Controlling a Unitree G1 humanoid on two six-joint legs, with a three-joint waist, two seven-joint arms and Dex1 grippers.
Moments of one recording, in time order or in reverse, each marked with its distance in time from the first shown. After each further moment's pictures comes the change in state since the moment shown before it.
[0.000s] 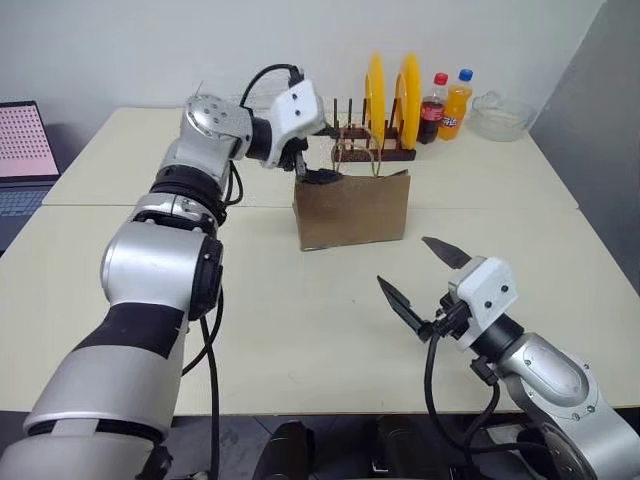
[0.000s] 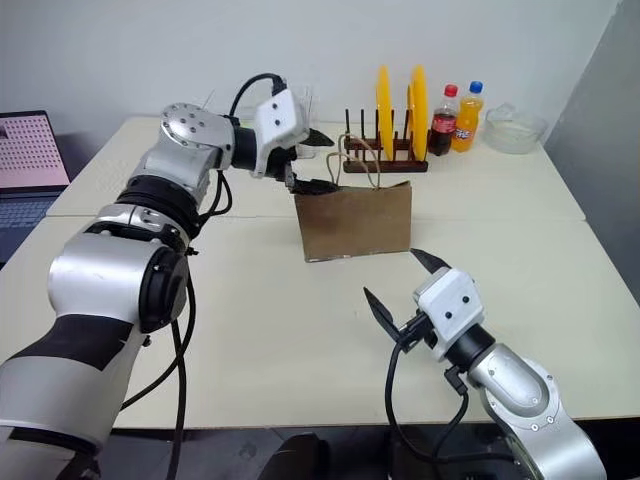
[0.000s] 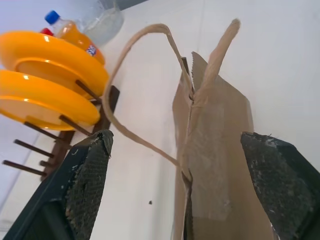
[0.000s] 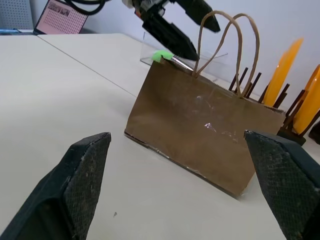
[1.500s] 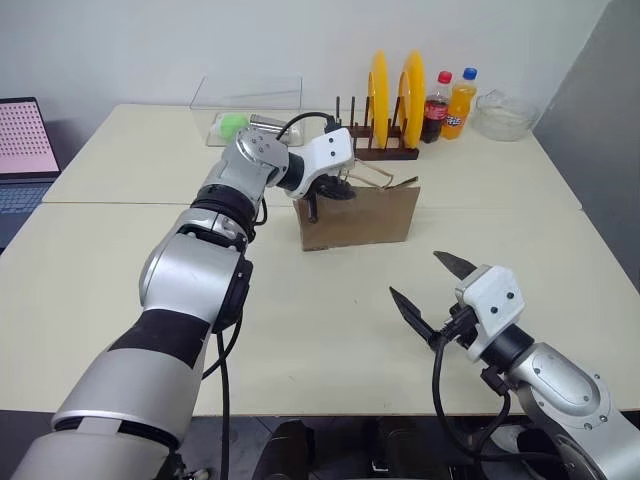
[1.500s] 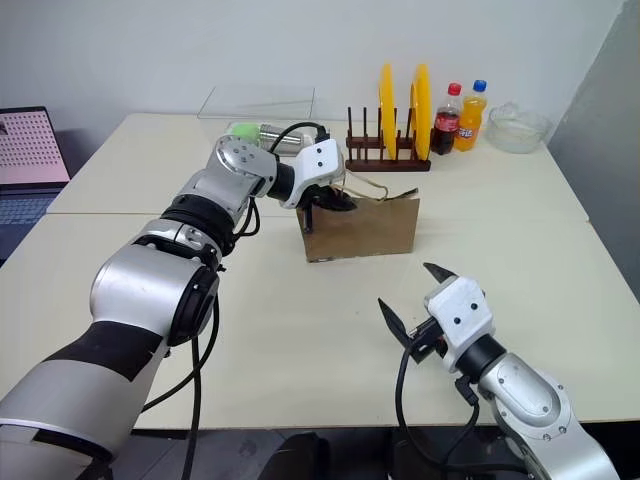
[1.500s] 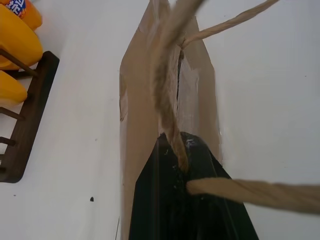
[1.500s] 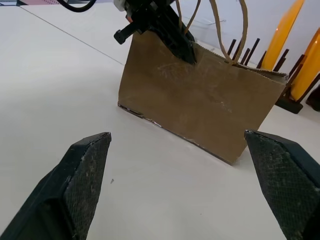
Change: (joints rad) left arm 0.047 -0.122 -0.123 0.018 0.063 0.090 0.050; right arm 0.081 -0.037 -0.037 -0.053 0.042 0.080 -0.038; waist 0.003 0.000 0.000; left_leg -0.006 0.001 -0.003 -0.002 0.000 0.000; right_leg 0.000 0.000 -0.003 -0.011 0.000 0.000
